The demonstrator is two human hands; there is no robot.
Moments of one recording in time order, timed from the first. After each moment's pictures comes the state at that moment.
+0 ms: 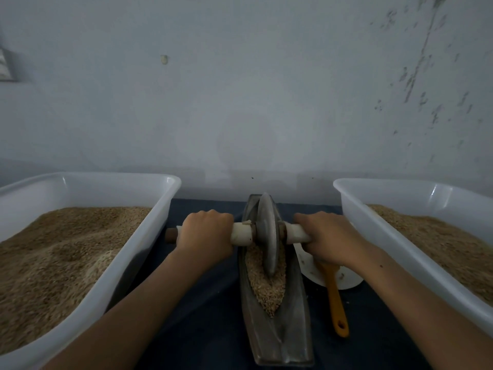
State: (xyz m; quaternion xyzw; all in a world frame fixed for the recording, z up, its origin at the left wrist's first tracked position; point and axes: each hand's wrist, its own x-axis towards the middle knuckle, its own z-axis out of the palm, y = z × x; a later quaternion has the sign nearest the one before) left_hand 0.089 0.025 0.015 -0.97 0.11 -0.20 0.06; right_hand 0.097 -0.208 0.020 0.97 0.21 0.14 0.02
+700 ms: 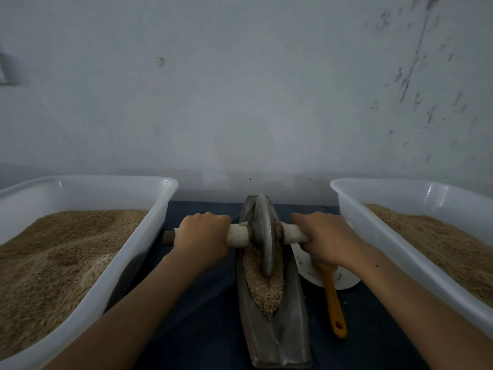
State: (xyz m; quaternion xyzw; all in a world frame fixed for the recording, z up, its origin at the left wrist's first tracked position) left_hand 0.092 0.027 0.012 -0.97 0.12 -0.21 0.06; right_hand 0.096 -0.206 0.021 0.97 0.20 0.14 0.04
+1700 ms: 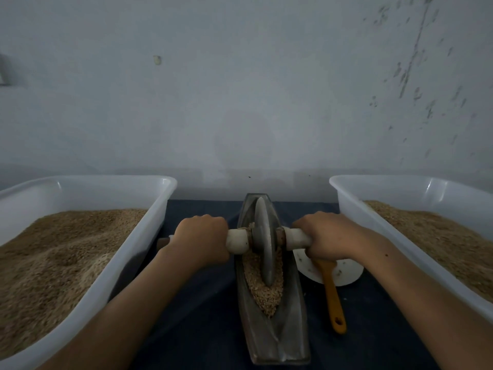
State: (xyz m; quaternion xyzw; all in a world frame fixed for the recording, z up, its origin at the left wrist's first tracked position) left_hand 0.089 0.027 0.021 -0.99 0.13 -0.08 0.05; right_hand 0.081 -0.200 0.044 0.98 0.17 -0.01 0.06
